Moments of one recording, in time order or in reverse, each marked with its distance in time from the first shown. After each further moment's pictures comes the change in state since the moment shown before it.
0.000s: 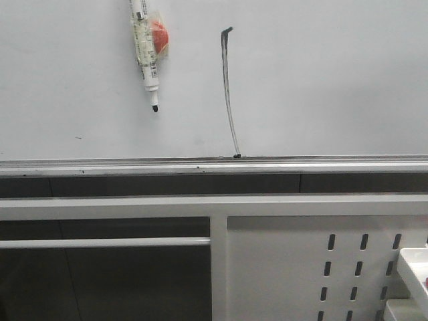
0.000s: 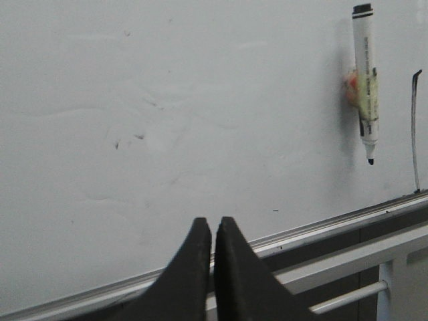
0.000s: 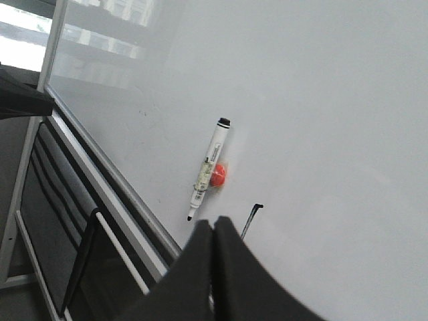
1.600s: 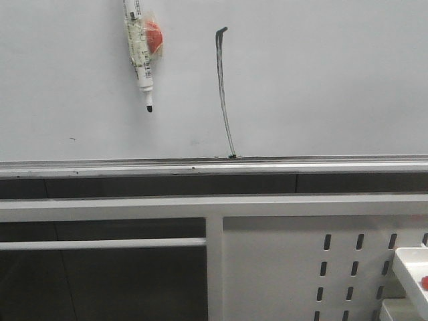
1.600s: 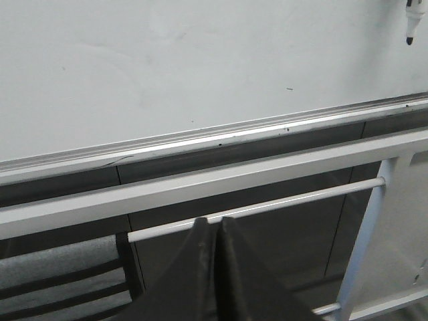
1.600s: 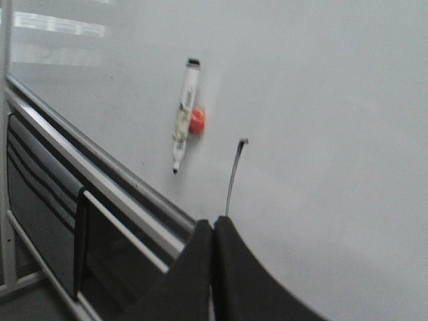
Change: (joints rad) left arm 0.126 -0.112 0.000 -0.028 0.391 -0.048; right arm -0.075 0.020 0.169 -0.419 -0.129 0.622
